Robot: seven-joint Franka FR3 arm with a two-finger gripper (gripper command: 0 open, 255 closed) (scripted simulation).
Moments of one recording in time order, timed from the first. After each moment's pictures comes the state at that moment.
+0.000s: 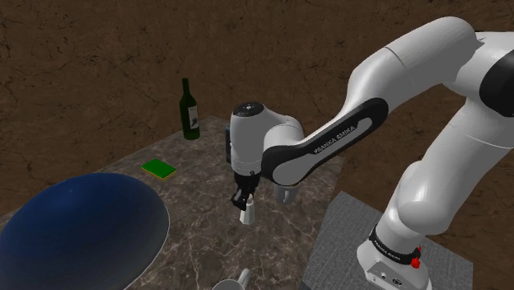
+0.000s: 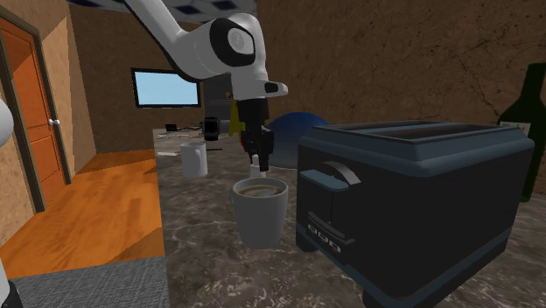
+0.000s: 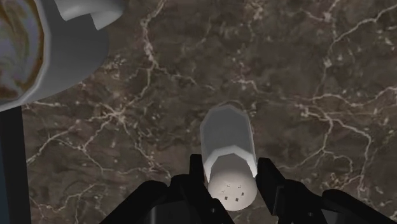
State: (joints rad) arm 0.11 -0.11 0.56 -2.39 -0.09 2.30 0.42
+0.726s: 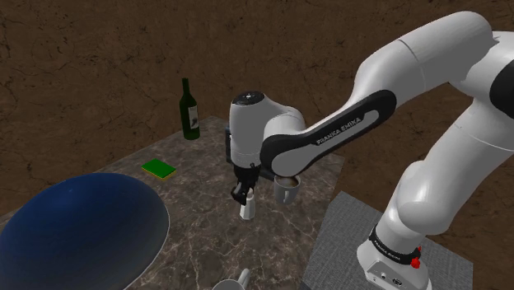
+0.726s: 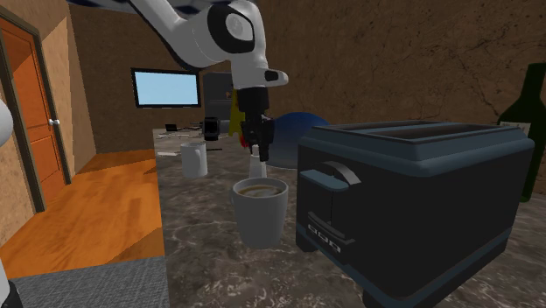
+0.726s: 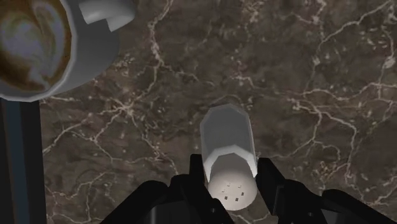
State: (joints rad) arm 0.12 -0.15 0.55 -2.36 -0.06 2.23 0.39
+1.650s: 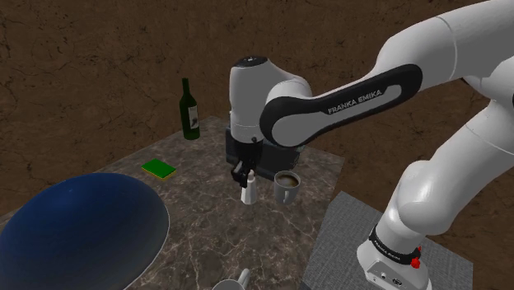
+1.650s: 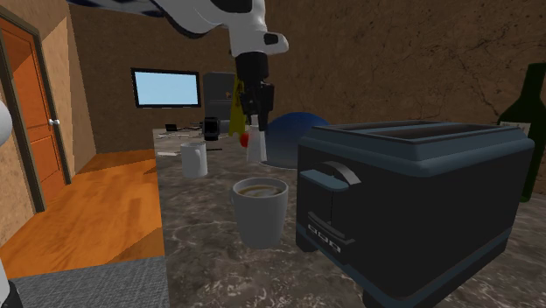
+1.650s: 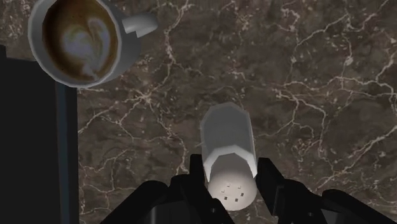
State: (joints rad) arm 0.13 -0.25 0.52 -2.25 0.00 2.04 0.34
